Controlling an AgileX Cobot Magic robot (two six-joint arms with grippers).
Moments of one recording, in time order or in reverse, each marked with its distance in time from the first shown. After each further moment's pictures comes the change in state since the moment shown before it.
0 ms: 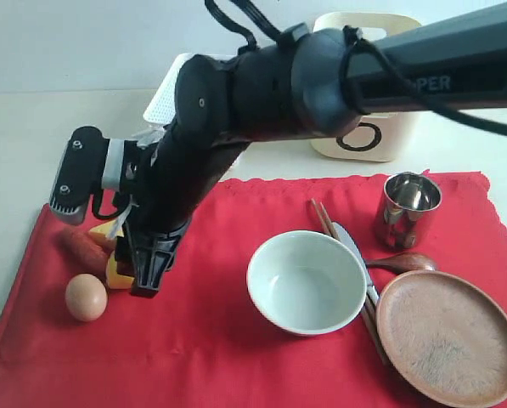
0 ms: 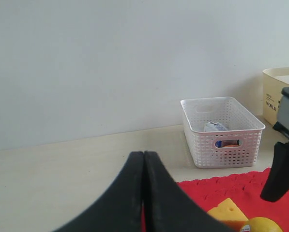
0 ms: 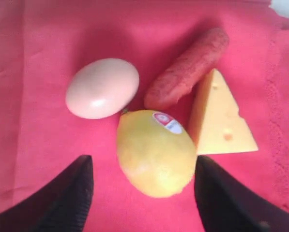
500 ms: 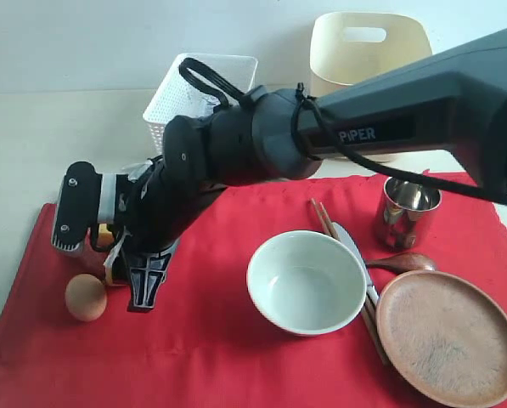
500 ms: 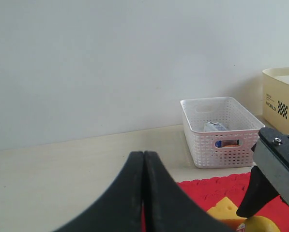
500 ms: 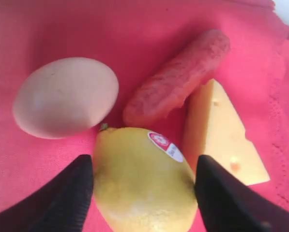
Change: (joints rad) left arm 0.000 0.000 0.000 0.000 0.000 0.000; right arm 0.028 0.114 0.000 0.008 -0.181 -0.083
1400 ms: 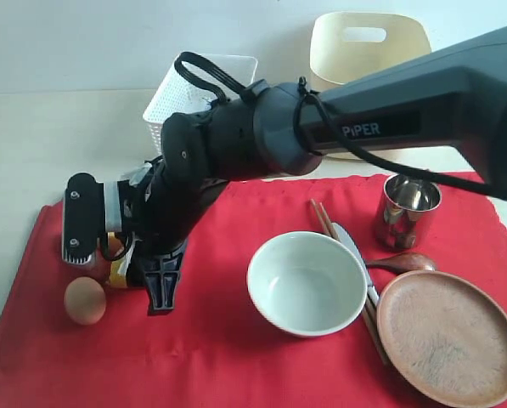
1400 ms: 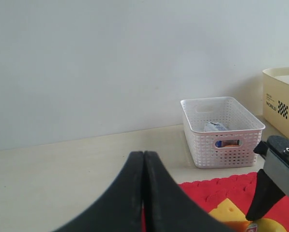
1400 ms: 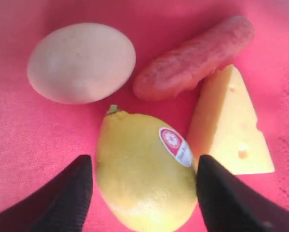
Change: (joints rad) left arm 0.000 0.000 0.000 0.000 0.000 0.000; right arm 0.000 -0.008 -0.006 -0.094 0.085 -0.031
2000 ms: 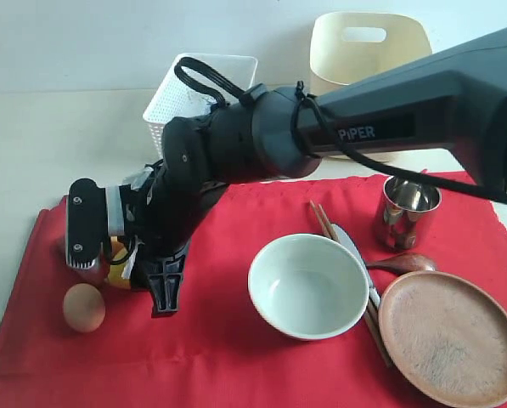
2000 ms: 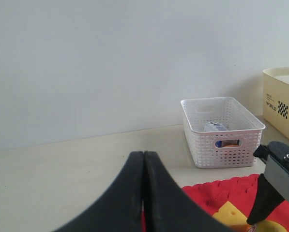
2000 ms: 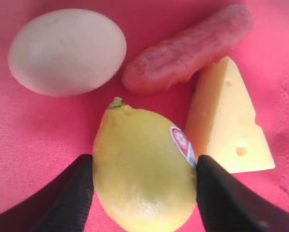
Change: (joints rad) left arm 0.000 0.000 0.000 0.000 0.000 0.000; right arm 0.000 0.013 0.000 -0.006 0.003 -0.018
